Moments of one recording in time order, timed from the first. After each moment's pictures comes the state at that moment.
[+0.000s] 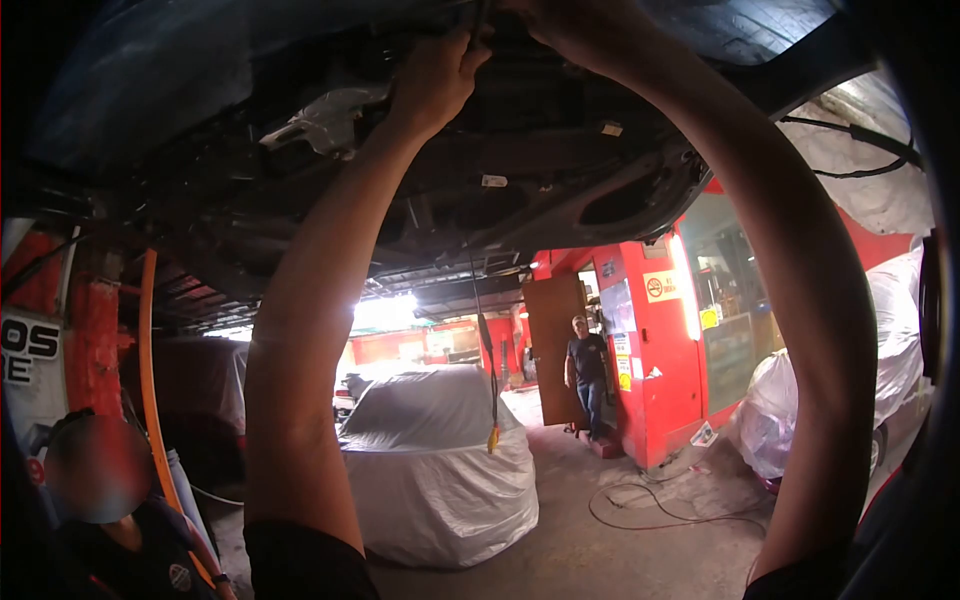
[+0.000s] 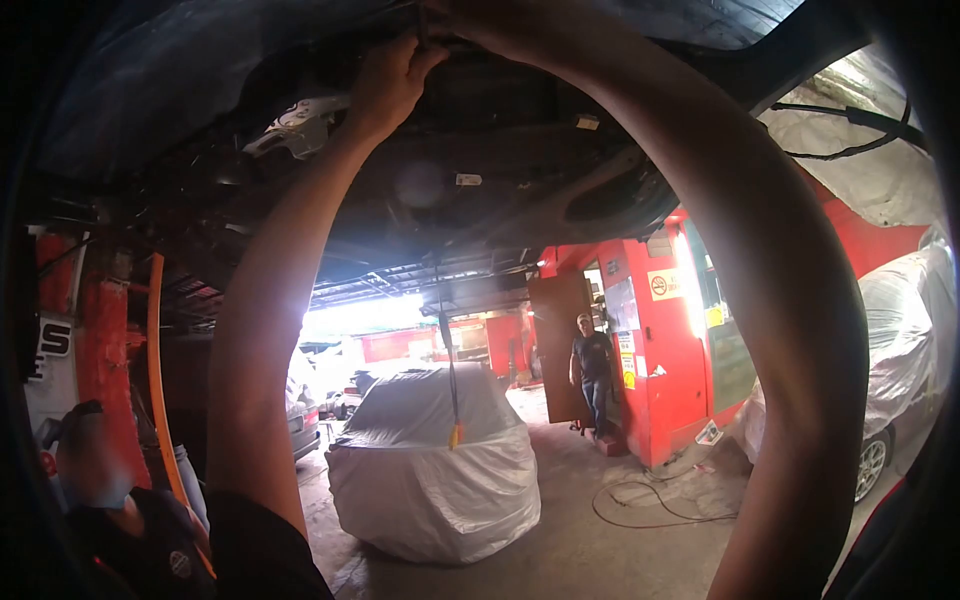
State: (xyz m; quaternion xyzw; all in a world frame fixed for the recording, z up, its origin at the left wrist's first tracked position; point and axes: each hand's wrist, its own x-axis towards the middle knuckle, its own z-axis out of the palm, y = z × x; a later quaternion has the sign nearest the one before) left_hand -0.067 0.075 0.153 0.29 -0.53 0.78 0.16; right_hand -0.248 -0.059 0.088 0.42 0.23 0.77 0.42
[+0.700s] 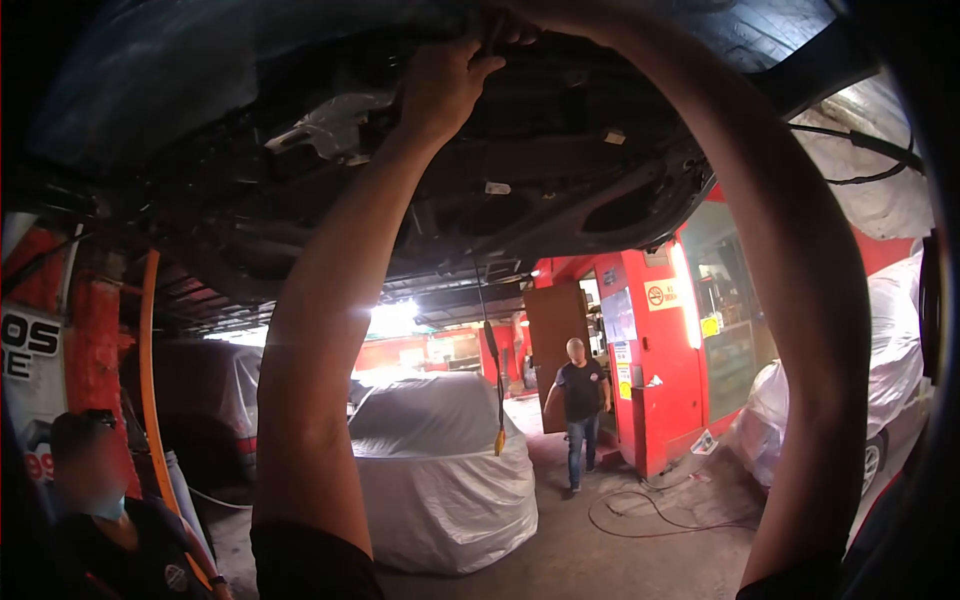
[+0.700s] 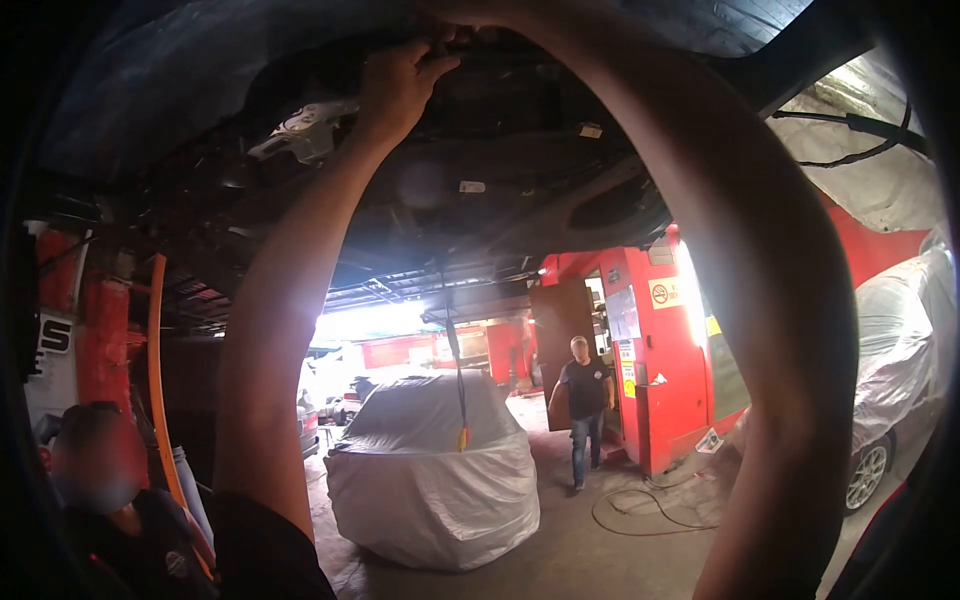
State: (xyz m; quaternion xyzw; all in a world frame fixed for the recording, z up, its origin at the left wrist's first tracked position) left_hand -0.077 0.074 0.143 0.32 -0.49 0.80 0.16; right_hand -0.273 -0.024 0.075 0.63 0.31 0.71 0.03
